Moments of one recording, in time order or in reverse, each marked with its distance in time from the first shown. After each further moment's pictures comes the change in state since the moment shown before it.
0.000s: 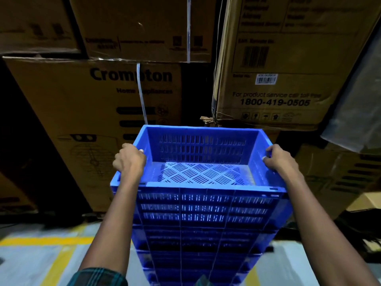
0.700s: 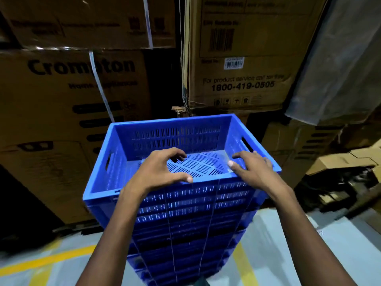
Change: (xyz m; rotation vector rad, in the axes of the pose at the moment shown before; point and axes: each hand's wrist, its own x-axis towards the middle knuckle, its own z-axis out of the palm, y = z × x) left_hand -0.081 0.032 0.002 -0.356 -0.607 1.110; right_hand -0.128 -0.006 -0.006 -0.054 -0.105 -0.261
